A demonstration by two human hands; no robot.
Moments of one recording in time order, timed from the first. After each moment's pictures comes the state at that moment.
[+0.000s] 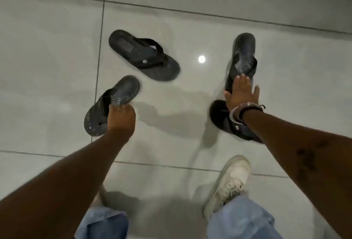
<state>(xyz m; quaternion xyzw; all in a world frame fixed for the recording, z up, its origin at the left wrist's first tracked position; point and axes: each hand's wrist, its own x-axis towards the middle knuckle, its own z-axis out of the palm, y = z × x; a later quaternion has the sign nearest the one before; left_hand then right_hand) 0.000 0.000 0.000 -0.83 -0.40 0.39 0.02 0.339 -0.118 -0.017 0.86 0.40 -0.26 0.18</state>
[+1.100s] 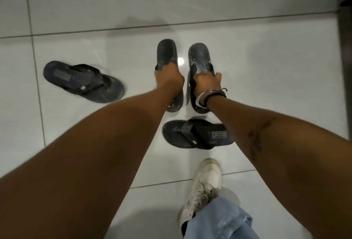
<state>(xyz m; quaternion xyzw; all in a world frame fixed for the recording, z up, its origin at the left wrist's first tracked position) 0.356 -0.028 -0.011 -0.77 -0.53 0.14 -0.31 0.433 -0.121 -0.014 0.87 0.43 -0.22 0.07</state>
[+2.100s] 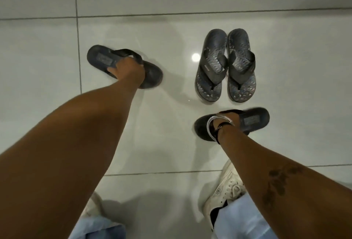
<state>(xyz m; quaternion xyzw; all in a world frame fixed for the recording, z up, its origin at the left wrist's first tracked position) 0.164 0.104 -0.033 -0.69 -0.68 0.20 -0.17 0.283 -0.172 -0.041 0.92 0.03 -0.39 0.07</state>
